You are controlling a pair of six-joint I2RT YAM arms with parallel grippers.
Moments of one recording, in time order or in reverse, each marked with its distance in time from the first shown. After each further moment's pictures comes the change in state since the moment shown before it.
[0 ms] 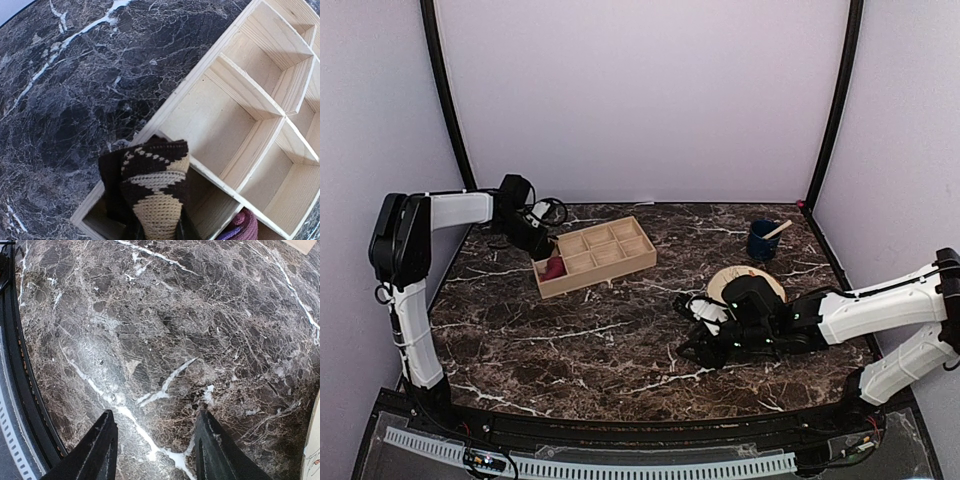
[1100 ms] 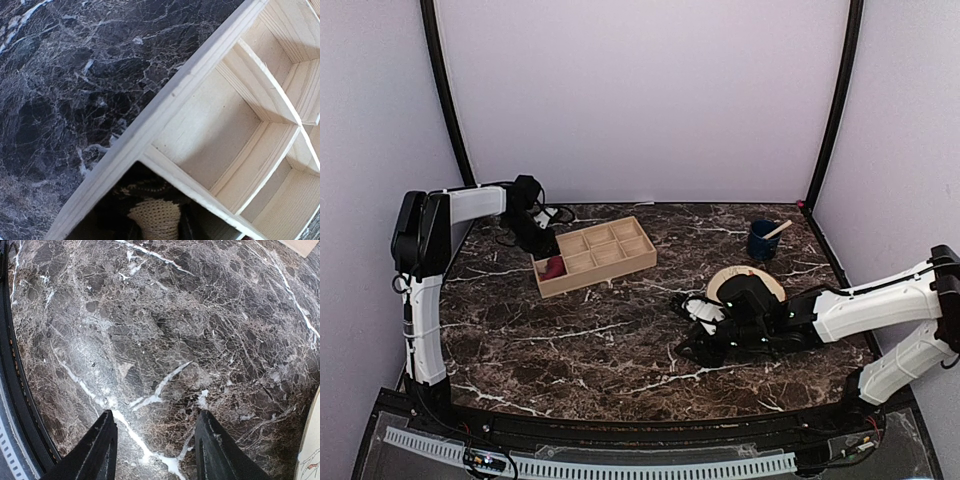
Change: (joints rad) left arm 0.003 0.186 0.242 -0.239 0.049 -0.027; right arm 0.000 0.034 0.024 -0.010 0.021 -0.033
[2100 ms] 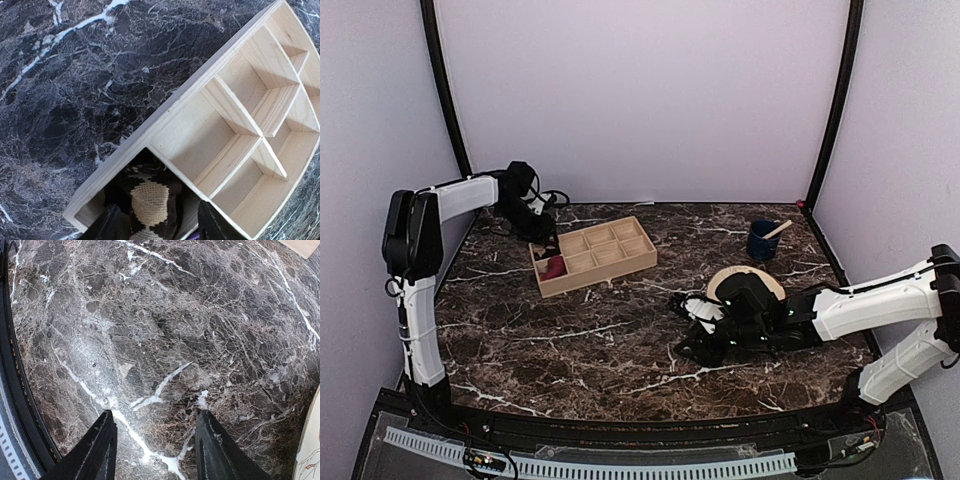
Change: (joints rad) left arm 0.000 -0.063 0.029 -0.029 0.025 -0.089; right arm 0.000 0.003 0.018 -0.023 -0.001 -0.005
